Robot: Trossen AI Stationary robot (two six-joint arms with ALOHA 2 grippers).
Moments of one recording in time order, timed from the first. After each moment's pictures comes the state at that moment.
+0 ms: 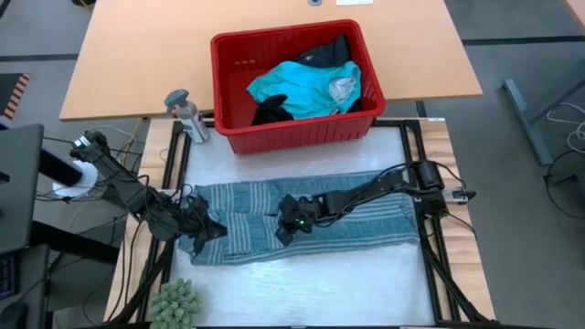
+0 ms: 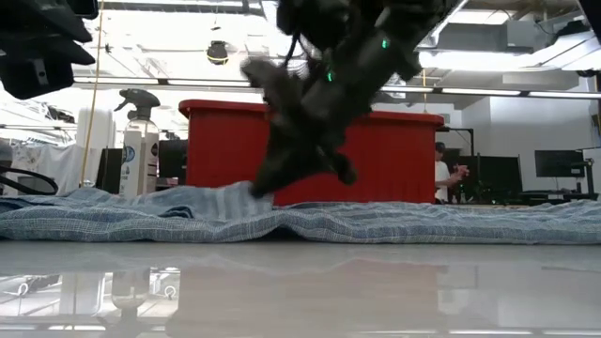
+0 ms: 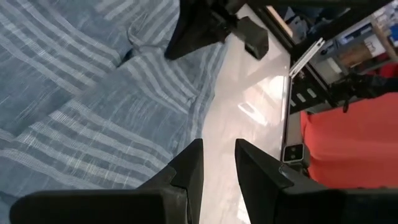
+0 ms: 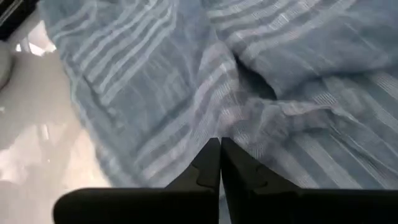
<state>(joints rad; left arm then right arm) -0.70 0.72 0.51 -0.36 -0.54 -1.16 0.14 2.00 1.29 -0.11 0.08 0.75</state>
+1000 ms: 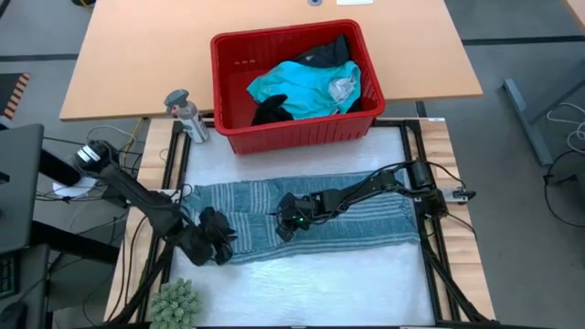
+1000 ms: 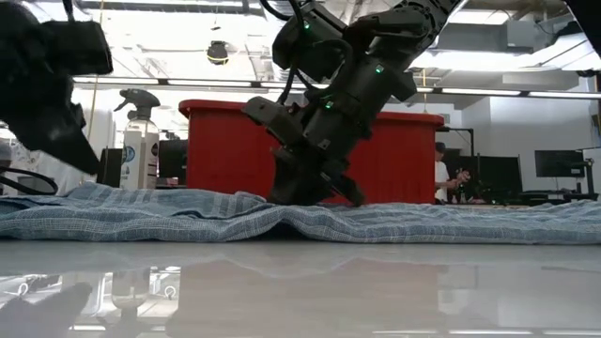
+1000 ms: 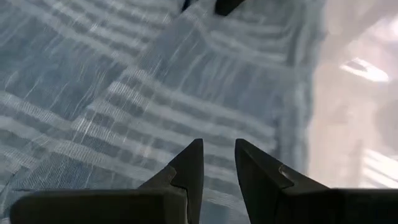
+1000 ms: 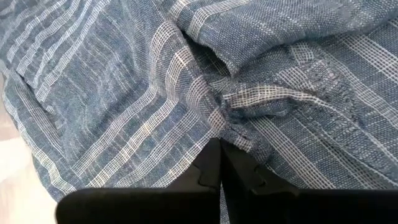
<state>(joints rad) -0.68 1.20 0.51 -0.32 -0.58 -1.06 0.10 2.07 1.29 -0.11 0.05 0.78</state>
